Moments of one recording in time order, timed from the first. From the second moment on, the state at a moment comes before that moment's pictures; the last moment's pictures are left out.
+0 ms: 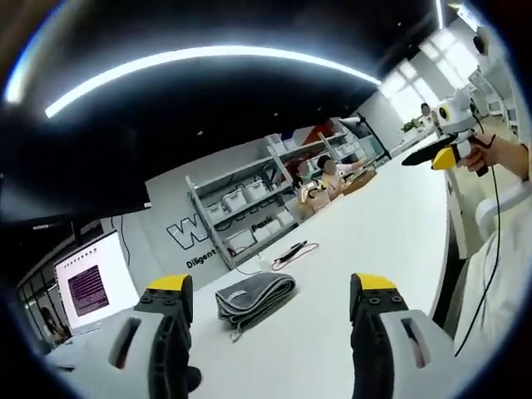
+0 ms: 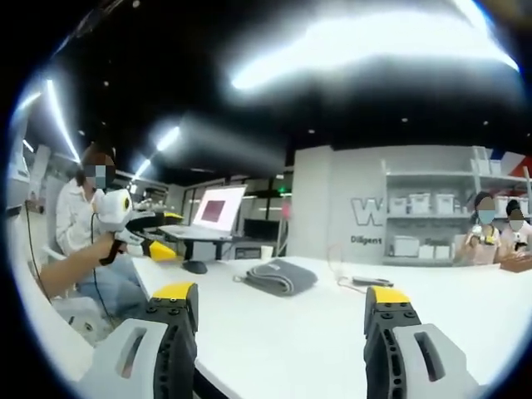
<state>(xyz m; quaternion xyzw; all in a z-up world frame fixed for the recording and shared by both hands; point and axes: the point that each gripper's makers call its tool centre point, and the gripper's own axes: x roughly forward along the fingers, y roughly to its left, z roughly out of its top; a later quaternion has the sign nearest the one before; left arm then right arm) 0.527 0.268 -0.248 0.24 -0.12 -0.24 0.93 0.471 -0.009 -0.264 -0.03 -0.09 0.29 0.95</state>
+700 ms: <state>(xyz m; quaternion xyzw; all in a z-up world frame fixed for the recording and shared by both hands) 0.591 0.264 -0.254 0.34 -0.15 -0.25 0.89 0.471 -0.012 -0.273 -0.03 -0.07 0.28 0.96</state>
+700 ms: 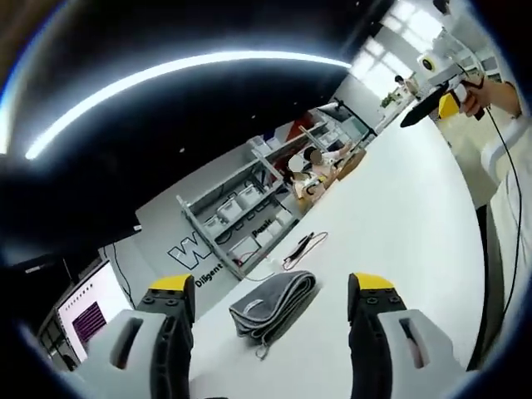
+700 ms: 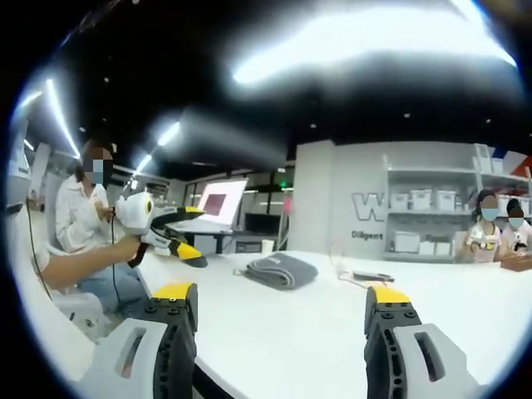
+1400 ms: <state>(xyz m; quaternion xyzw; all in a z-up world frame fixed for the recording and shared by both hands) 0.708 0.251 -0.301 0.43 -0.12 -0.27 0.85 0.462 -0.030 -0.275 -0.03 -0.07 0.25 0.97</state>
